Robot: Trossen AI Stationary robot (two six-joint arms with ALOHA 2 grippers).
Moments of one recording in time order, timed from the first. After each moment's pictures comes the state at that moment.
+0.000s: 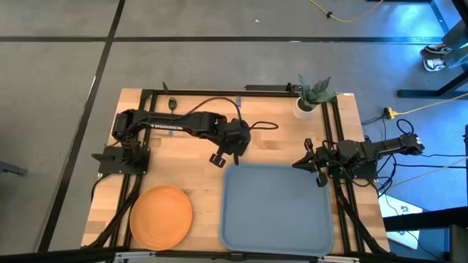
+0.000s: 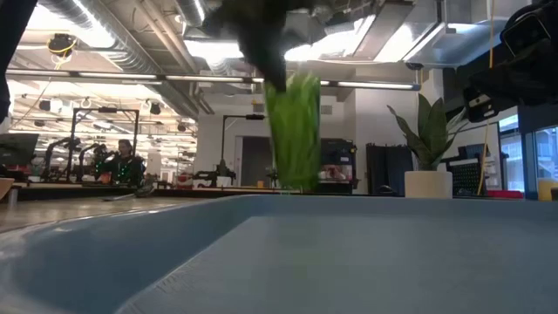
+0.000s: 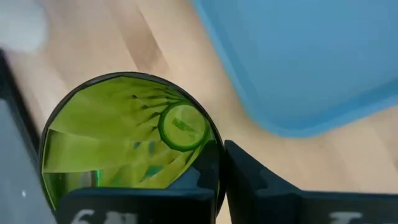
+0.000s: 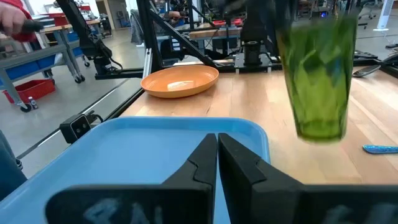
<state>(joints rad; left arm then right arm) 0.01 1.84 1.74 -0.99 -0.07 0.55 0.21 0.12 0.01 0.02 0.00 0.12</state>
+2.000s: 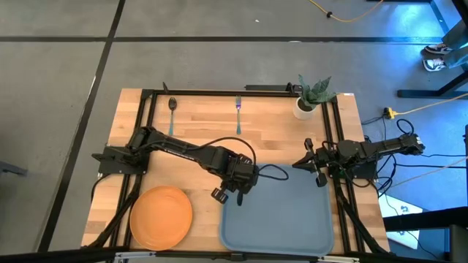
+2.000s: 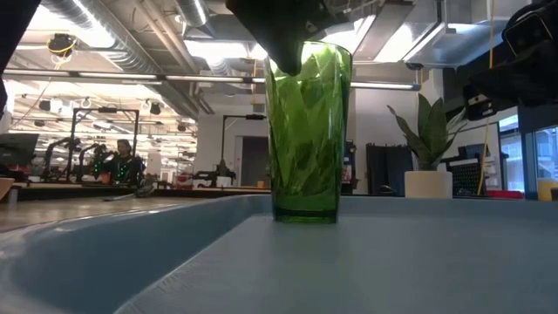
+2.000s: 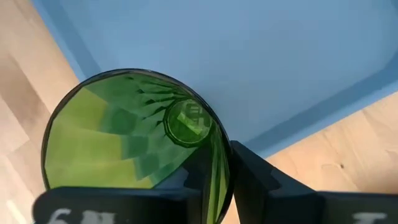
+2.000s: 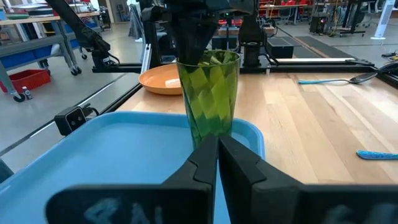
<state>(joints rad) -0.24 2.06 1.95 -1.11 -0.02 0.32 0.21 0.13 0.01 0.02 0.00 0.07</state>
